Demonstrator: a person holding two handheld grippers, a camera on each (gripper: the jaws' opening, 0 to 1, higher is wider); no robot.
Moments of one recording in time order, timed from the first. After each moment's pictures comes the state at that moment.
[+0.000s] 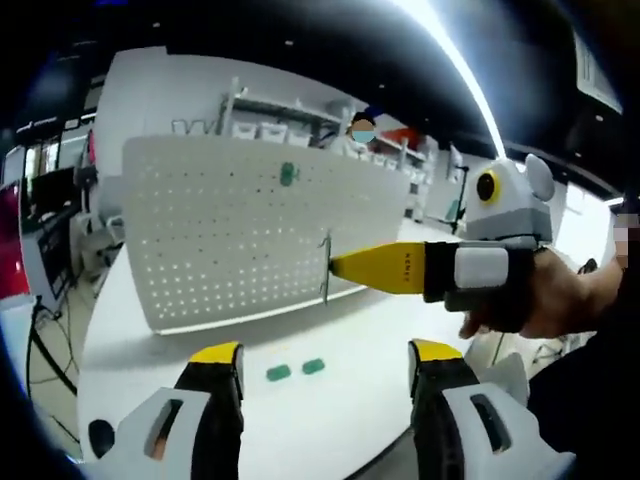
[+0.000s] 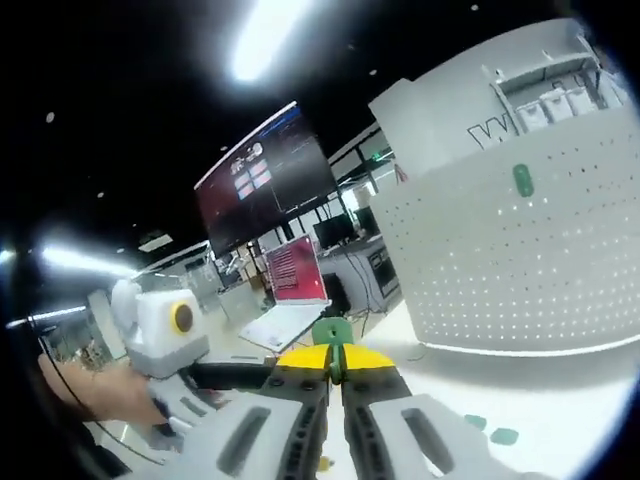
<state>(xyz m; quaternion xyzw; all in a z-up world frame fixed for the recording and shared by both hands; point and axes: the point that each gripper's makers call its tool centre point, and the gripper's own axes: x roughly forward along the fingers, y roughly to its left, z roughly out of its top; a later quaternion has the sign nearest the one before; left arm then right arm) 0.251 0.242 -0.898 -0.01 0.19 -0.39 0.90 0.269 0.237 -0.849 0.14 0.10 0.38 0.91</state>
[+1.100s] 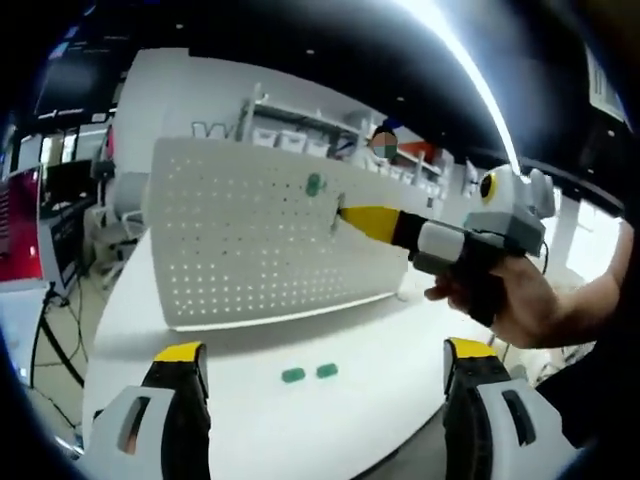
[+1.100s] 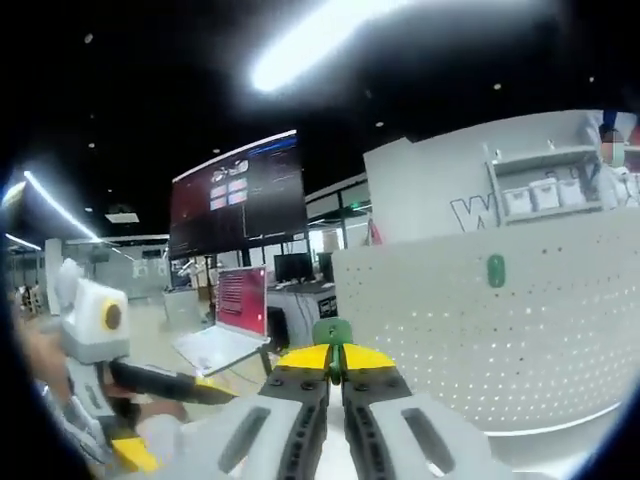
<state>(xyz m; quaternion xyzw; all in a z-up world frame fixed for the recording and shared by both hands) 0.260 0.269 -0.893 -0.05 0.18 -0.35 0.92 0.339 0.202 -0.818 0.05 -0.02 0.27 0.96</state>
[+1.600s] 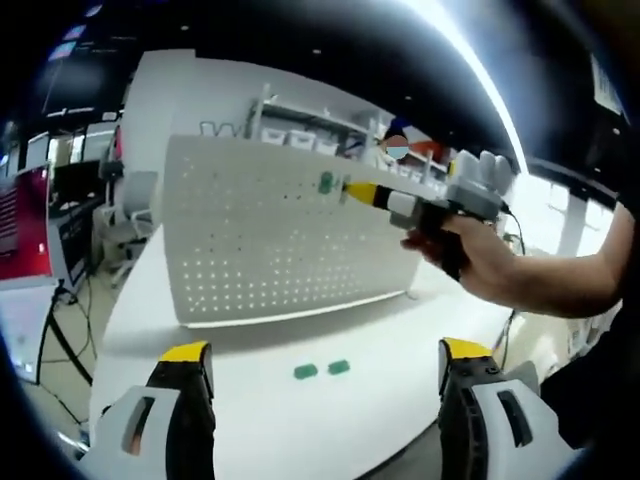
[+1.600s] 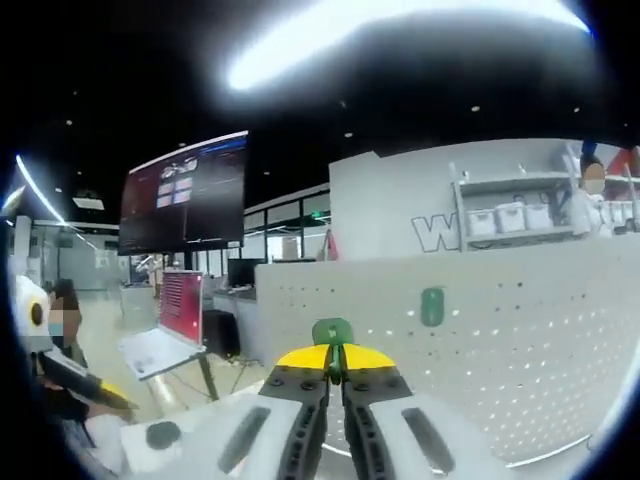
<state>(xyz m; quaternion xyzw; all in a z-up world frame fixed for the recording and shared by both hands) 0.265 0.285 -0.901 -0.04 0.19 -0.33 0.92 0.415 0.130 -0.807 0.03 -0.04 0.17 0.98</state>
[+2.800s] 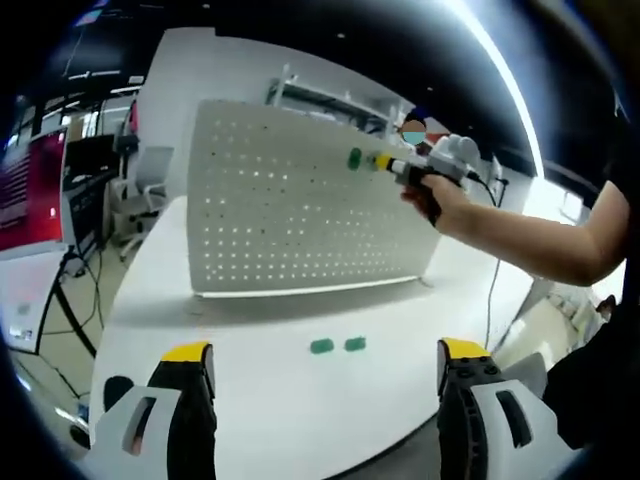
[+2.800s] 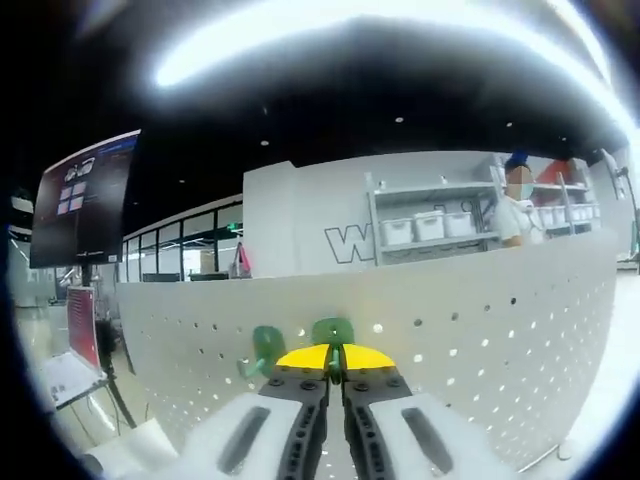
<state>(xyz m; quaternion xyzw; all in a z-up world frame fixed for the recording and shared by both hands) 0.268 0.311 -0.933 -0.05 0.23 -0.31 0.92 0.507 0.026 -0.805 0.06 -0.05 0.00 1.00</state>
